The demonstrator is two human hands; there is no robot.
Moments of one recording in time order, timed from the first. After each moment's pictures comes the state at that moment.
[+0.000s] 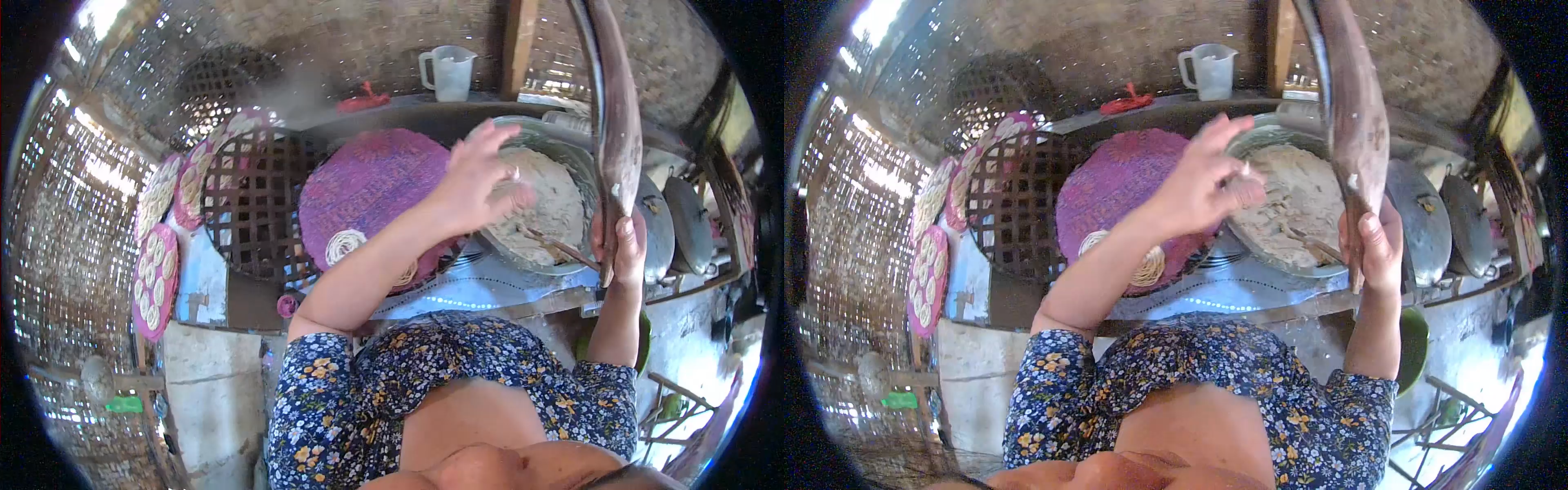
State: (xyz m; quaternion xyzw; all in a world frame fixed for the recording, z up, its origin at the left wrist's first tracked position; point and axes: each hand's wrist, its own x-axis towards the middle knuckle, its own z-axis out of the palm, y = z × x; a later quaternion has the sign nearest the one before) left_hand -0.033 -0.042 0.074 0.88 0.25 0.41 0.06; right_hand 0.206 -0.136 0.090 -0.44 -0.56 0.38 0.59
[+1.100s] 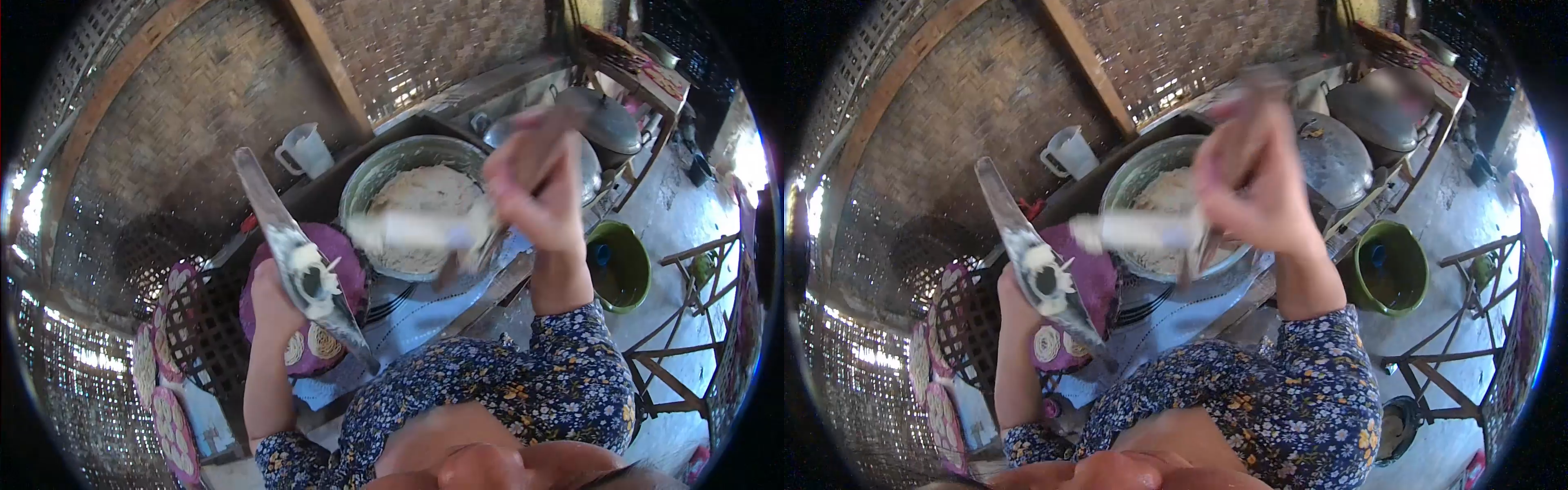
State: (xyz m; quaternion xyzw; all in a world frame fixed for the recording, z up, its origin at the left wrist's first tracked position) left_hand -0.043 -0.078 0.108 0.88 0.36 0.30 0.07; right_hand 0.271 -0.181 0.146 -0.33 -0.60 0.13 0.72
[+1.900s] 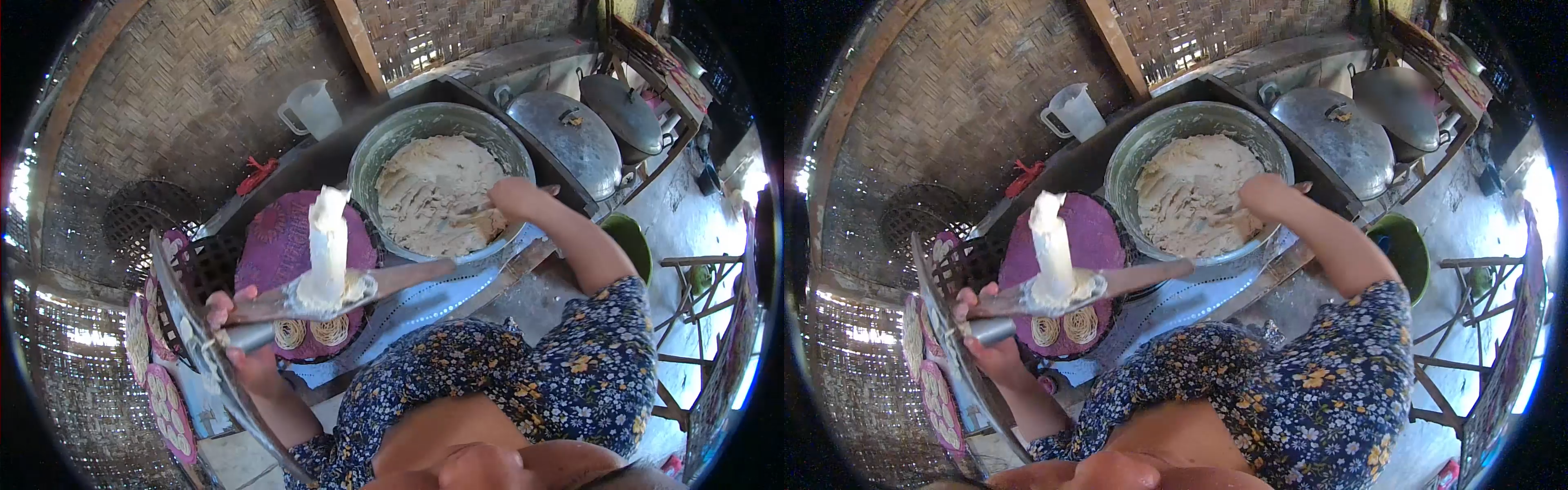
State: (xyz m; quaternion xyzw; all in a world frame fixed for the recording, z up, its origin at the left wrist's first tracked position) left_hand -0.106 -0.109 0.073 0.64 0.18 0.64 0.39; right_hand 0.336 -0.063 -0.020 -0.65 -0.74 0.06 -0.16
